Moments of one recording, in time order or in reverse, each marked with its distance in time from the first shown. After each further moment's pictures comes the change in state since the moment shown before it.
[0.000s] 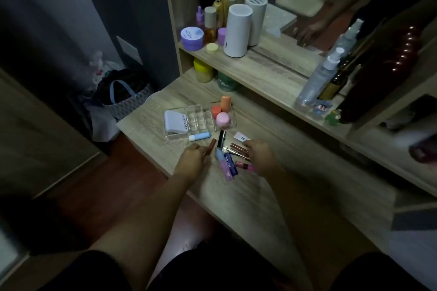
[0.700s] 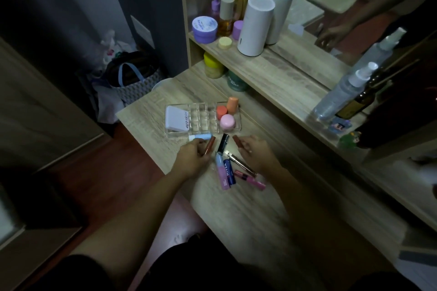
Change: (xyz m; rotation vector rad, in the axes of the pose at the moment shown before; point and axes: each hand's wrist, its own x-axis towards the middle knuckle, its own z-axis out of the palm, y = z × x) left_hand 0.023 0.001 0.000 -0.338 0.067 -0.267; right_hand 0.036 0.002 -0.009 0.211 -0.053 -0.124
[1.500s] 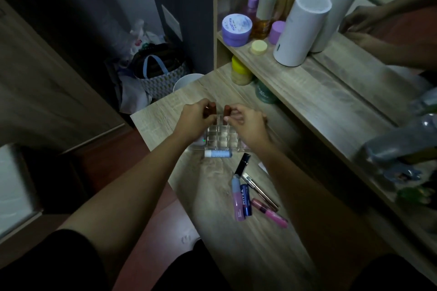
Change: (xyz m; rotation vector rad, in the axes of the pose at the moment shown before) left_hand 0.109 0.011 -0.069 0.115 0.229 0.101; right_hand 0.132 -0.062 0.007 0.367 0.102 -0.165
